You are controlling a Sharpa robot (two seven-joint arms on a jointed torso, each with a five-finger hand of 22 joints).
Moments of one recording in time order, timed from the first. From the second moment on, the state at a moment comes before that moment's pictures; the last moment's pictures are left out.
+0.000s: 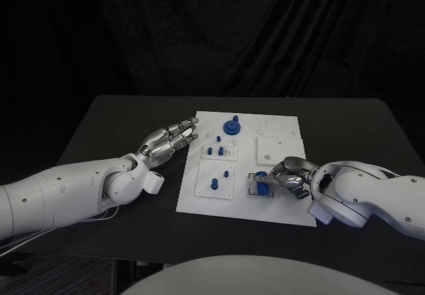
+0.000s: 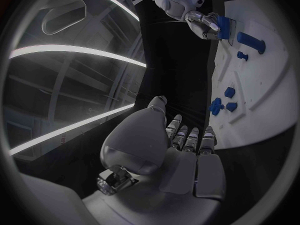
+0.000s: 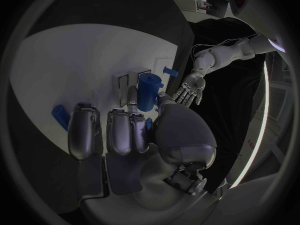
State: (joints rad) left arm 1.07 -0.88 -0.21 1.40 -0.09 0.12 0.67; left_hand 1.45 0.23 -0.17 0.20 0.56 0.30 0.08 0.08 0.04 0.02 0.06 0.07 0.01 0.00 0.11 0.00 0.00 0.15 0.01 0.18 0.01 0.02; right arm 1.21 -0.95 -0.25 1.82 -0.88 -0.30 -0.47; right_hand 1.01 0.00 0.04 0.21 0.18 0.89 0.04 0.48 0.74 1.47 -0.05 1.54 1.31 1.47 -0.11 1.44 1.23 0.05 1.47 0.01 1.39 1.31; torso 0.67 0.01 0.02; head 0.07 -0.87
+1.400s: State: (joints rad) left arm 1.07 -0.88 -0.21 1.39 -0.09 0.13 0.67; left_hand 1.45 0.23 -0.17 0.20 0.56 0.30 0.08 0.08 0.04 0.02 0.06 0.07 0.01 0.00 0.11 0.00 0.00 0.15 0.02 0.18 0.01 0.02; right arm 1.21 -0.99 -0.25 1.86 -0.96 -0.34 -0.35; right_hand 1.11 0.01 -0.07 0.22 0.20 0.84 0.02 0.65 0.84 1.46 -0.05 1.56 1.31 1.47 -0.11 1.46 1.27 0.05 1.47 0.01 1.41 1.31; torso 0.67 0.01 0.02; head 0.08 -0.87
